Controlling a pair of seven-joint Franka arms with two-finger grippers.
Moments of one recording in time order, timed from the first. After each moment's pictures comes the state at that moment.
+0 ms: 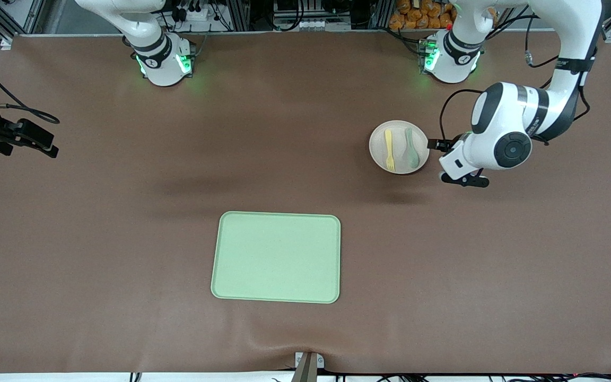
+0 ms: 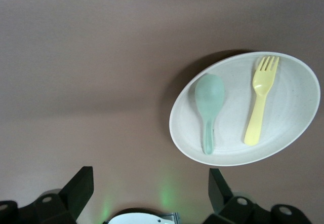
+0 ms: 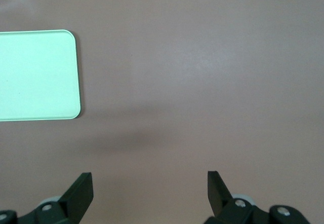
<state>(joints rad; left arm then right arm) -0.03 0.16 -0.23 -2.21 -0.05 1.90 -0.08 -0.03 0.01 0.02 -1.57 0.02 1.60 0.06</state>
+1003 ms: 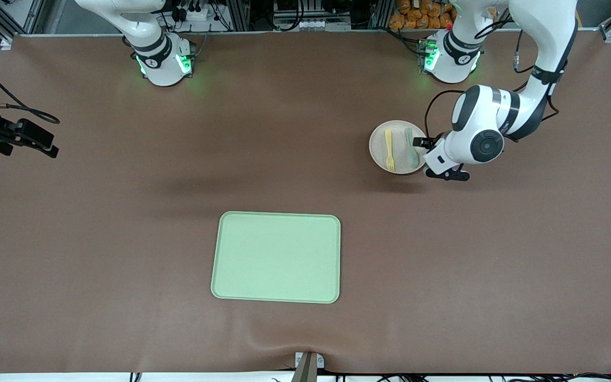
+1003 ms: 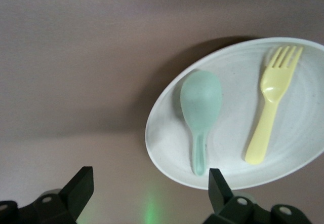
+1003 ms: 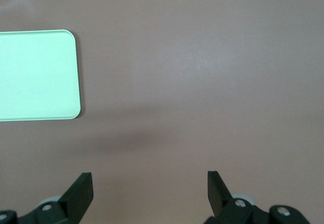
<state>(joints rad) -0.03 0.22 -0.27 -2.36 -0.09 2.10 -0.13 -0.03 0.01 0.02 -1.57 0.02 1.60 0.06</state>
